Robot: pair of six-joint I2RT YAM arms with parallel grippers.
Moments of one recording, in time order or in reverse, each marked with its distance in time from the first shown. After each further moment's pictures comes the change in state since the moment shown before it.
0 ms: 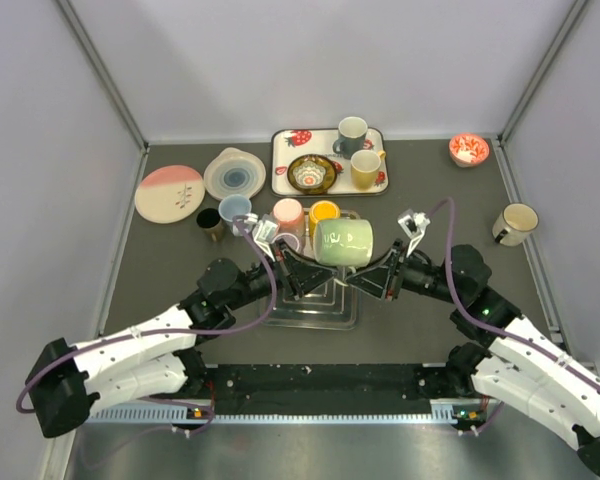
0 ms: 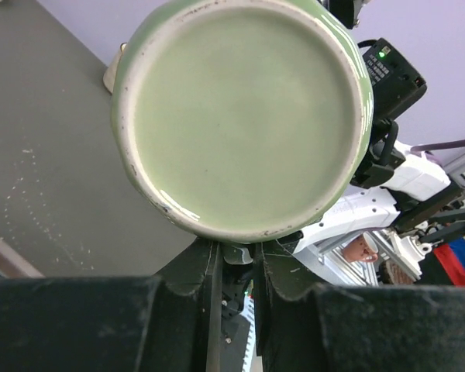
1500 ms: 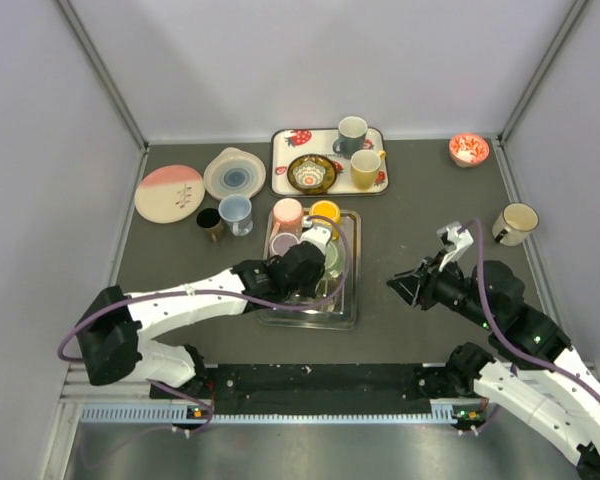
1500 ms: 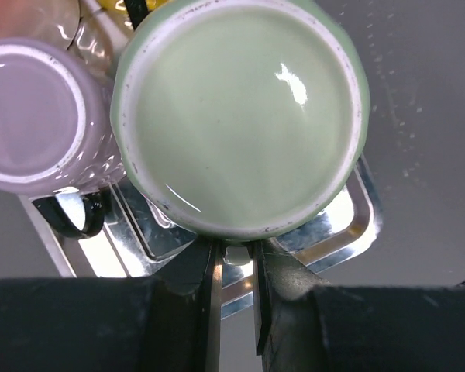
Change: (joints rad) left arm -0.121 0.401 0.399 -0.948 -0.571 0.348; right arm 0.006 -0.229 0.150 -0.636 0.411 -0.201
